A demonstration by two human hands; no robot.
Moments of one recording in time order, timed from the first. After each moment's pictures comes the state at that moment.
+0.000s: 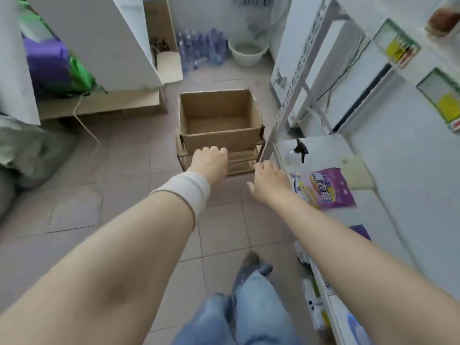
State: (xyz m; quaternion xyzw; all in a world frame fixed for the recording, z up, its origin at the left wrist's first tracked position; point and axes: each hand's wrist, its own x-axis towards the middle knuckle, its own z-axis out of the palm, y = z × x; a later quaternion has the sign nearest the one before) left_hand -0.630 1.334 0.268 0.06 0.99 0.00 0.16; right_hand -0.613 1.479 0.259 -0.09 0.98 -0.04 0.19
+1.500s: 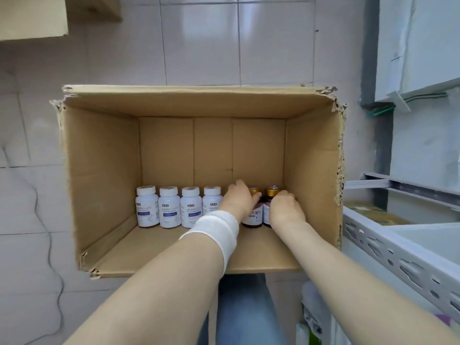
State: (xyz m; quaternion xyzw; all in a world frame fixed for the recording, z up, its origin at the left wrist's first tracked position) left_hand -1.111 1.340 -0.169 -0.27 0.75 0.32 0.51; right_hand -1.117 1.438 -0.162 0.14 0.85 -0.01 0.51
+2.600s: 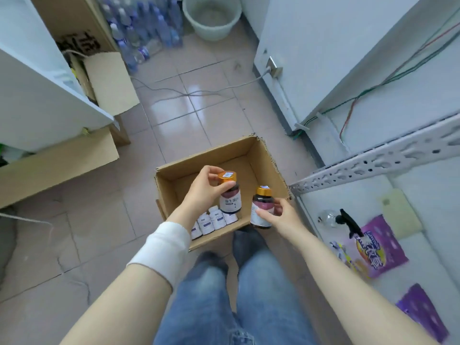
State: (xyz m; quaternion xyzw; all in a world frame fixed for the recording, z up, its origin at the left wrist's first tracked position) left_hand -1.082 1.210 0.149 -0.12 0.79 0.52 0.29; right_hand -1.005 1.396 0.132 0.31 0.73 -0.55 0.25
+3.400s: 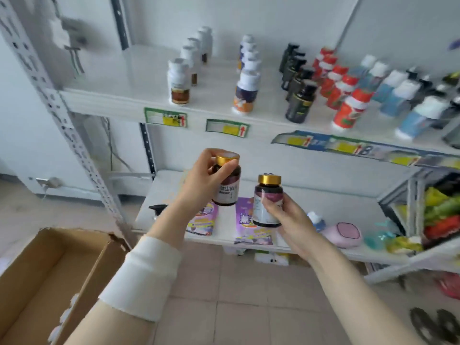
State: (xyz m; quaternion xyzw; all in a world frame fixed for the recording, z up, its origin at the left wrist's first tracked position) left_hand -0.714 1.455 0.404 0.43 0.60 0.56 0.38; right_hand -0.530 1.492 0.368 0.40 0.58 -0.65 -0.29
